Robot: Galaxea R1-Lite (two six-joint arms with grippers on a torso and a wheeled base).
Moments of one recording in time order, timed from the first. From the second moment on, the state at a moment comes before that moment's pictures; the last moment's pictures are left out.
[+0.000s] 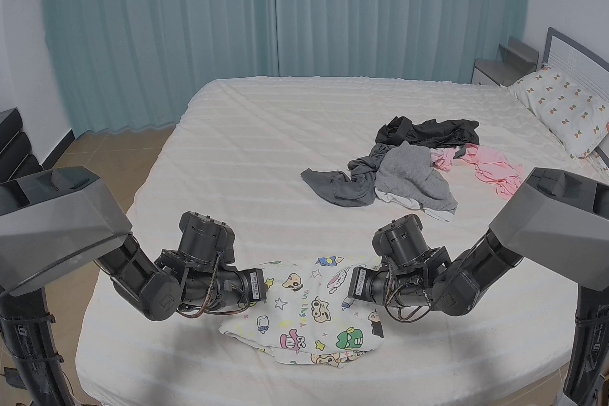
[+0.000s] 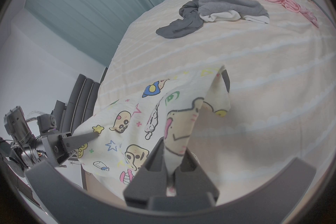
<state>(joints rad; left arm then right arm) -0.47 2.14 -0.76 -0.60 -0.17 -0.53 0.63 2.24 -0.94 -0.50 -0.01 0.76</state>
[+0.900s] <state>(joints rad) -0.56 2.12 -0.77 -0.60 -0.17 -0.60 0.59 2.13 -0.86 -0.46 -0.01 0.75</state>
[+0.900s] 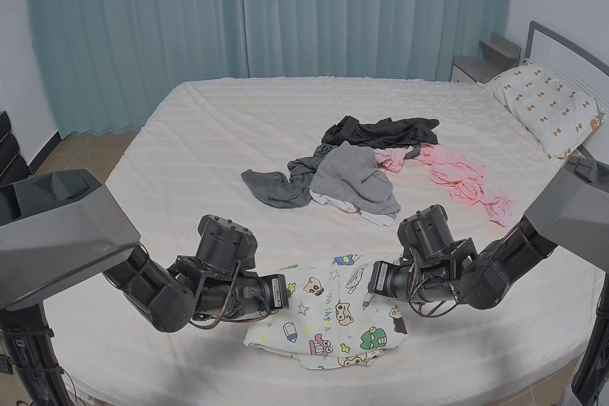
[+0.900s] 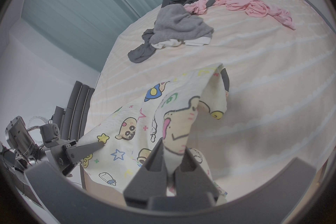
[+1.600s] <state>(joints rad) -0.54 2.19 -0.78 -0.61 -0.15 -0.60 0.59 2.19 -0.87 -0.46 -0.02 0.74</state>
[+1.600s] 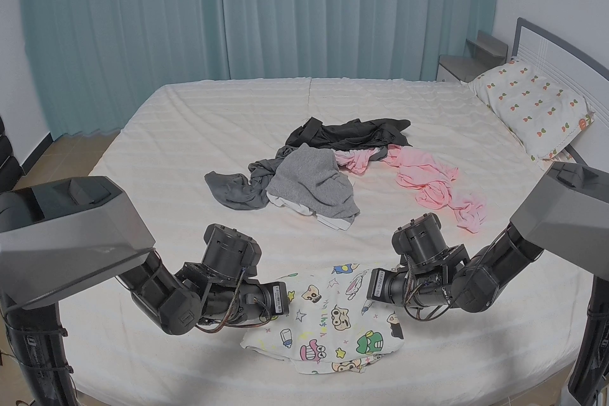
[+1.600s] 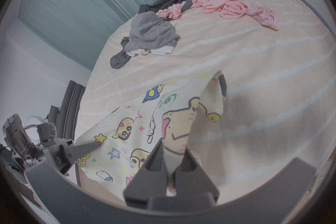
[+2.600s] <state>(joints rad) -0.48 2.25 -0.73 -0.73 -0.04 -0.59 0.55 2.17 -0.76 -0.47 -0.10 0.70</state>
